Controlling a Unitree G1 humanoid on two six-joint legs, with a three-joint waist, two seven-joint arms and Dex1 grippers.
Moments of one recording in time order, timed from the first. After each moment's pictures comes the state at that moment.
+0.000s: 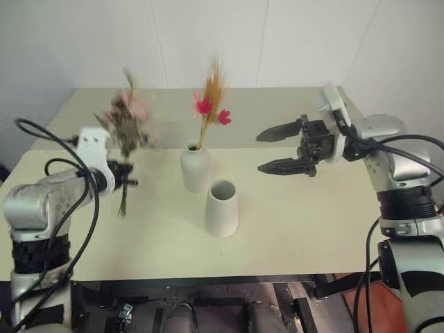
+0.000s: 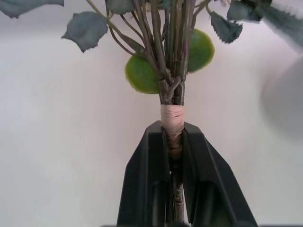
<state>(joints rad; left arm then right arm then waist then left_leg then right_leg) -0.61 0.62 0.37 -0.22 -0.56 1.08 -0.20 -0.97 -0.67 0.05 0.21 0.46 0.50 1.46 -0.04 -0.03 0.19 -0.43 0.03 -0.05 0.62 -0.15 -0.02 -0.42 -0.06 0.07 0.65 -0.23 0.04</state>
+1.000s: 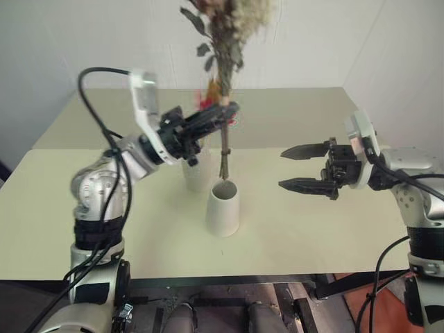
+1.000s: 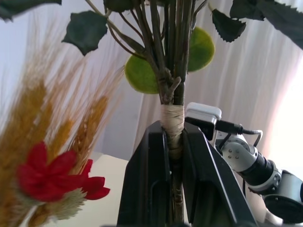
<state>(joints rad) -0.80 0.39 0.11 -0.12 -0.93 0.71 -0.83 -0.65 -0.79 -0.11 -0.07 0.60 0.58 1.30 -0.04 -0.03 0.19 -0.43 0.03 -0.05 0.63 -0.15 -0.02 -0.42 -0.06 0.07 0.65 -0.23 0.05</state>
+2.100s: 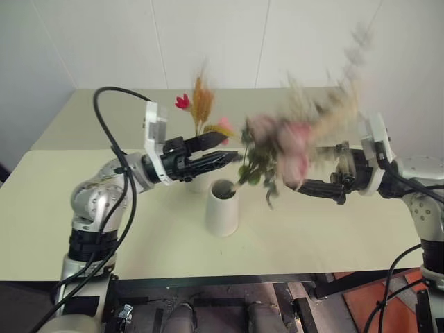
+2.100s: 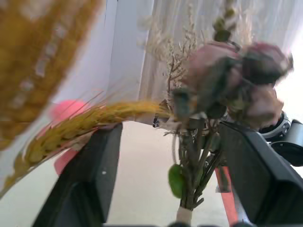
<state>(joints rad) -0.68 0.52 0.12 -0.18 -0.87 0.70 -0.95 -0.58 -0.82 -0.16 -0.13 0.65 0.61 1.22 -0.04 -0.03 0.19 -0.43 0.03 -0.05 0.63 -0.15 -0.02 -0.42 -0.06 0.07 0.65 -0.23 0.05</state>
